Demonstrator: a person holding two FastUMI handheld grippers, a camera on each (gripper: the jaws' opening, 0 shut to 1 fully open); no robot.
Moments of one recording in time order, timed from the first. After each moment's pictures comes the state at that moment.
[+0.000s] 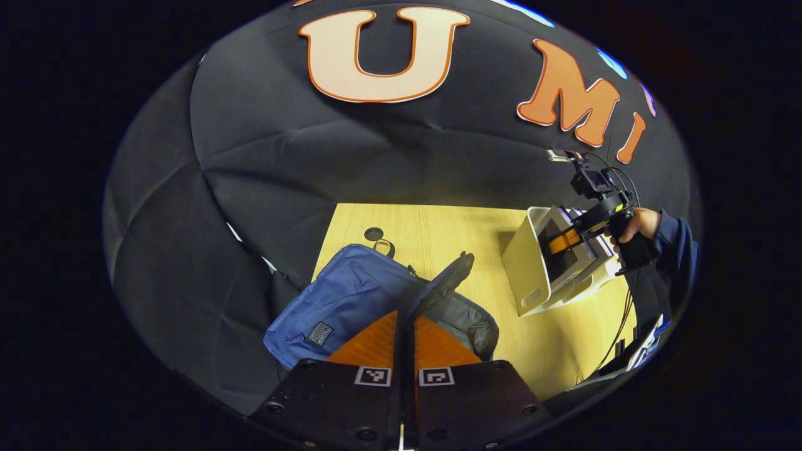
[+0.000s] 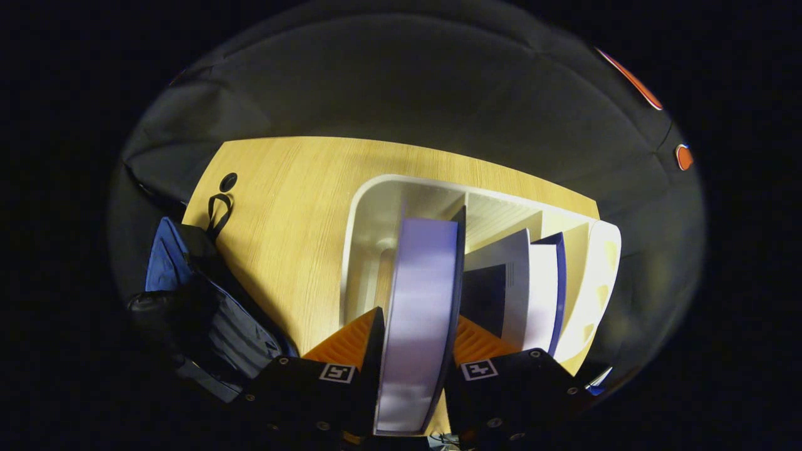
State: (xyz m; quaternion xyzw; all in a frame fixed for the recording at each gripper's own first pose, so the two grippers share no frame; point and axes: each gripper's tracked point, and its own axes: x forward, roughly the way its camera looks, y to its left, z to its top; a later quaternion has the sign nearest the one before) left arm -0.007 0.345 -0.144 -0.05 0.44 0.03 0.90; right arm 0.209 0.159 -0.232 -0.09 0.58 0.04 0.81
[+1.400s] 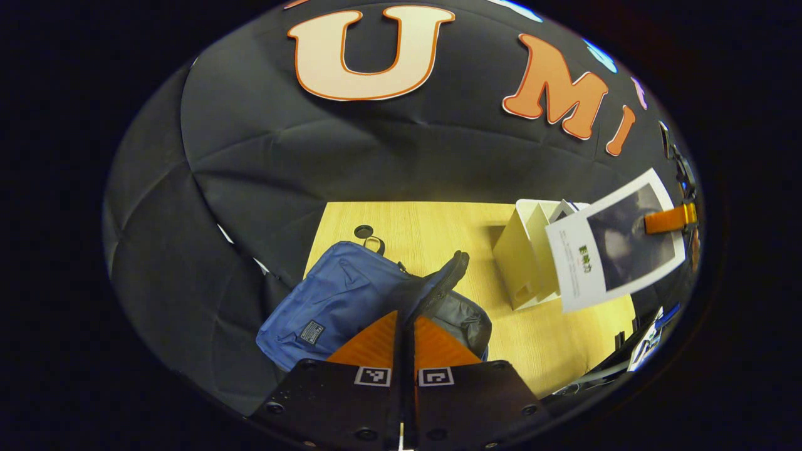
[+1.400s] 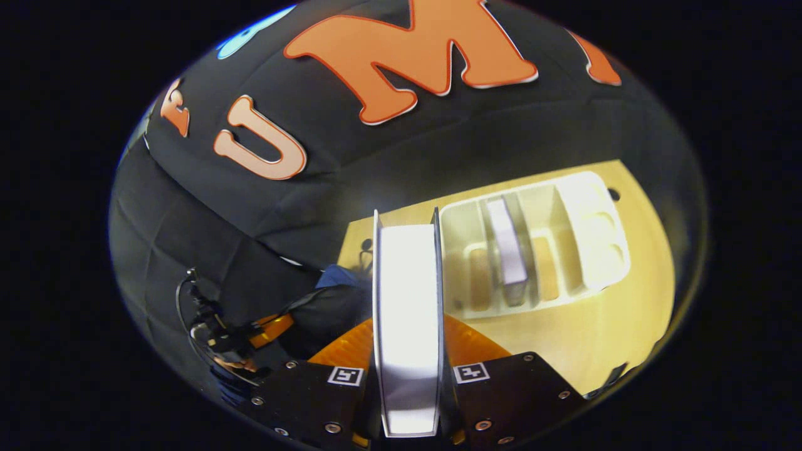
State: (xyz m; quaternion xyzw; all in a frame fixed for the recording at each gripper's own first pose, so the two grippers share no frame) left arm -0.013 0.330 -0.147 -0.03 0.44 0.01 0.90; right arm 0.039 0.170 -0.047 0.25 0.45 0.19 0.84
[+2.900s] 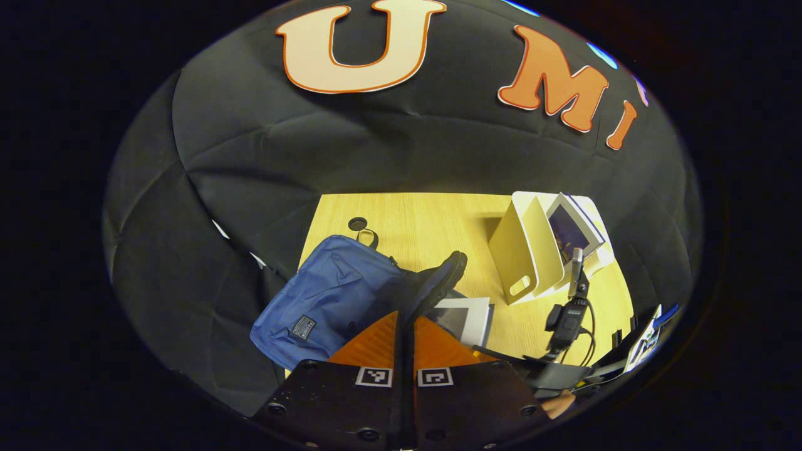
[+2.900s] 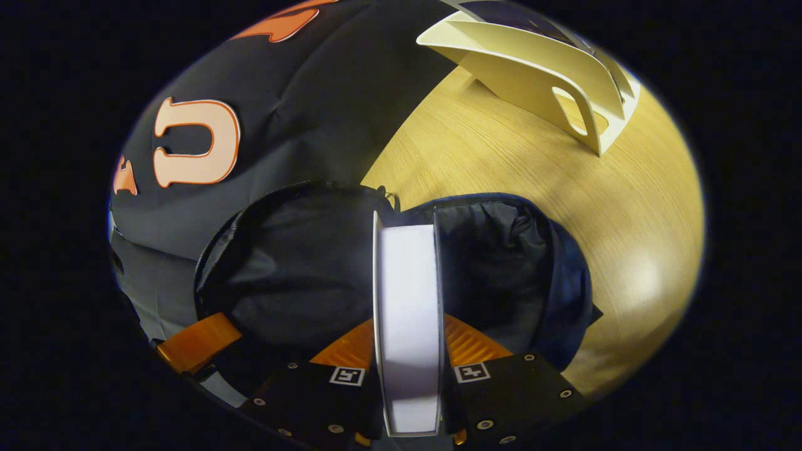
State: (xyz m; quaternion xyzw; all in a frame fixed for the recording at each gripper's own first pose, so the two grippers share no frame) left arm -0.011 0.313 -0.152 -0.04 0.46 0.00 0.89; right arm 0.015 0.431 -0.257 0.46 0.46 0.11 0.75
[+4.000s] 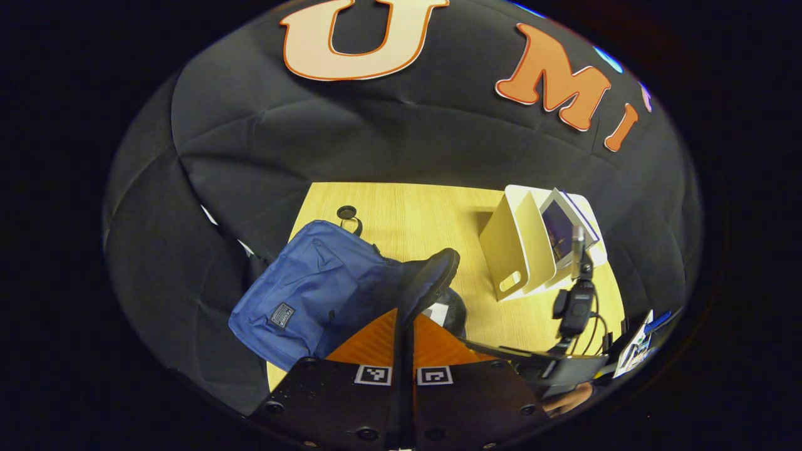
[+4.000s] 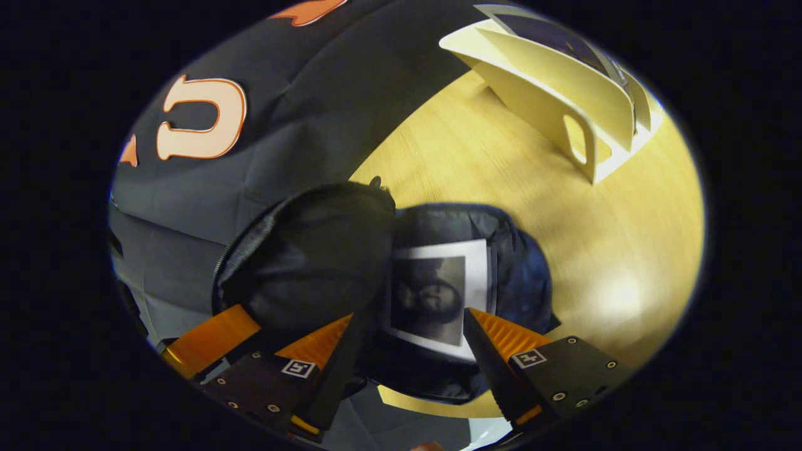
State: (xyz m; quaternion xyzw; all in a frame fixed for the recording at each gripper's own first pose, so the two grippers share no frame) left arm -0.019 0.297 -0.168 -0.06 0.48 0.00 0.88; right arm 0.005 0.387 -0.250 0.38 0.49 0.13 0.77
